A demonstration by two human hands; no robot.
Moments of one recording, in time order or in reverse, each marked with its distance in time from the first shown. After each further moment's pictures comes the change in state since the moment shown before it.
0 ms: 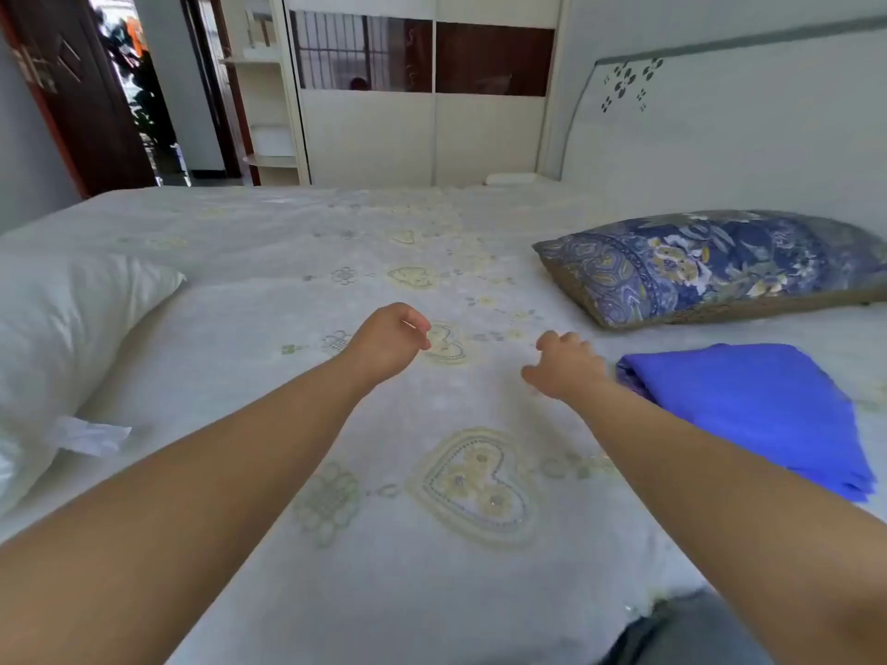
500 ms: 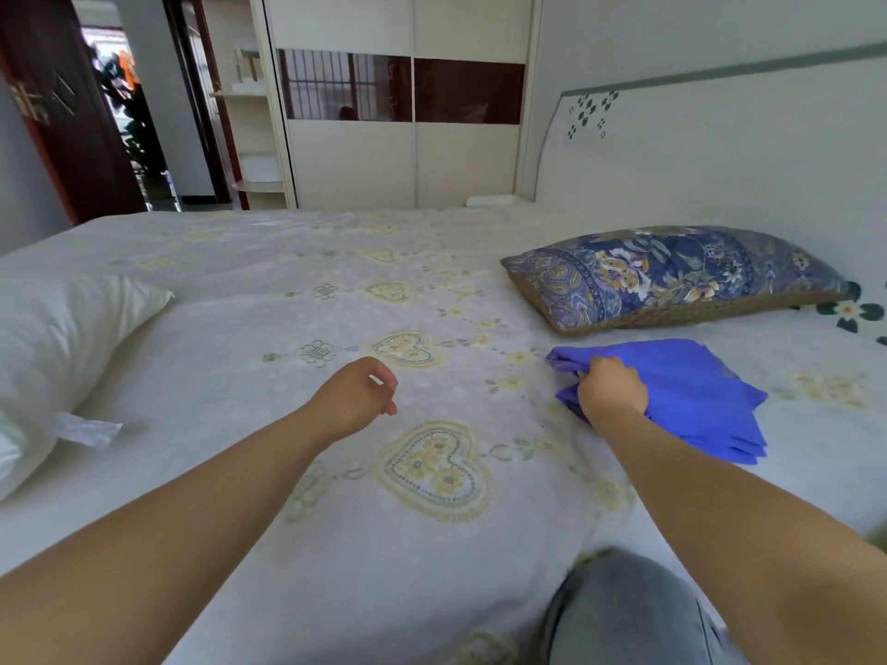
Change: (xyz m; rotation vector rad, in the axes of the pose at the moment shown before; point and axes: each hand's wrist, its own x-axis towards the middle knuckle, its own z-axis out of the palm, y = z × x) left_hand -0.071 -0.013 0.022 0.126 -0.050 -0.031; right_hand -0.054 0.100 -0.026 -0.075 0.282 0.202
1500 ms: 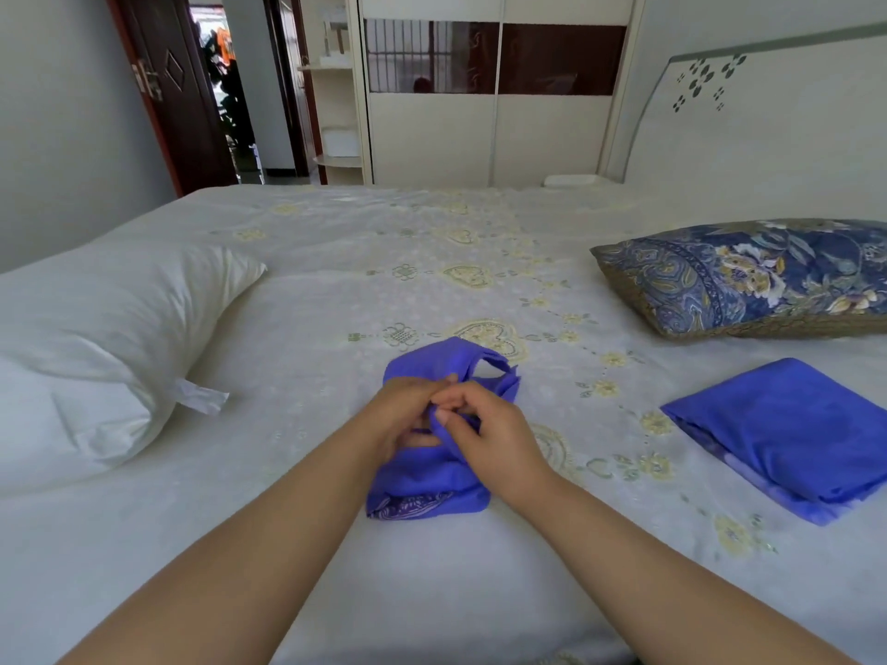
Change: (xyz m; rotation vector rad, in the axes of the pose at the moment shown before) left_hand 0.000 -0.045 -0.023 -0.547 -0.056 -0.224; right_hand -0.153 -0.185 0.013 1.004 -0.235 -0.741
